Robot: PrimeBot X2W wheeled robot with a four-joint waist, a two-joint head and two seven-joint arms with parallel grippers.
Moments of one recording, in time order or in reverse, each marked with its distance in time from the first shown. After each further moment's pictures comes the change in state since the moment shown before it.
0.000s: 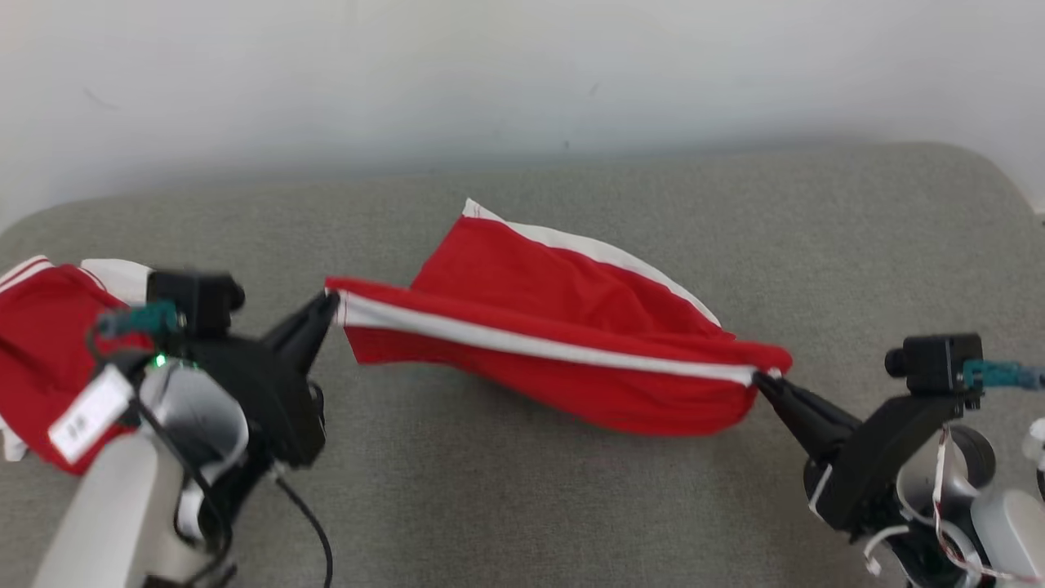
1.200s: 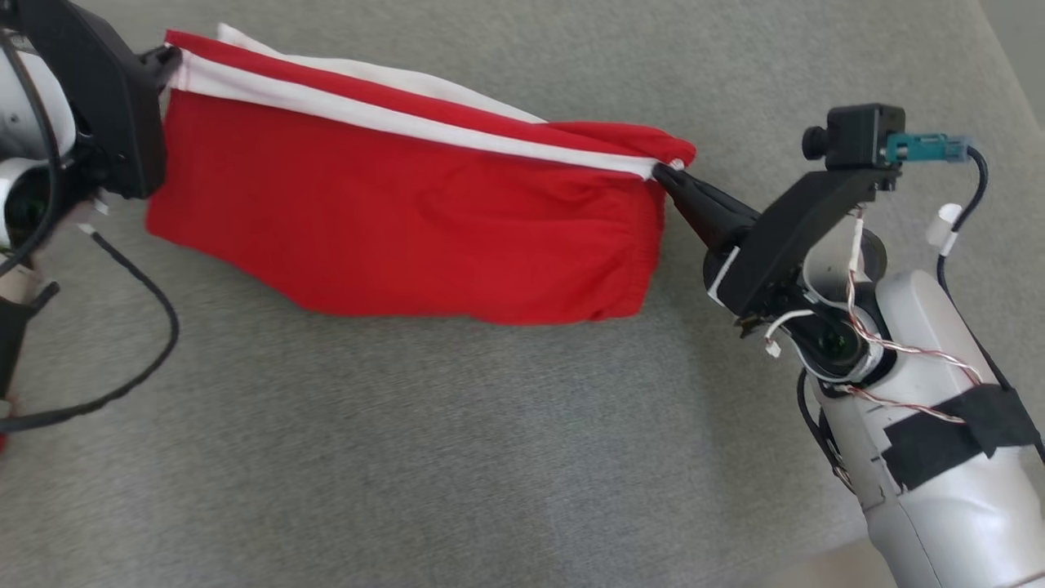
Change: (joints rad) left arm -0.717 0.224 -0.250 0.419 -0.164 -0.007 0.244; right arm -0.545 0.191 0.070 0.358 0.087 0.000 -0.021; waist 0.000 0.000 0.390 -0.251
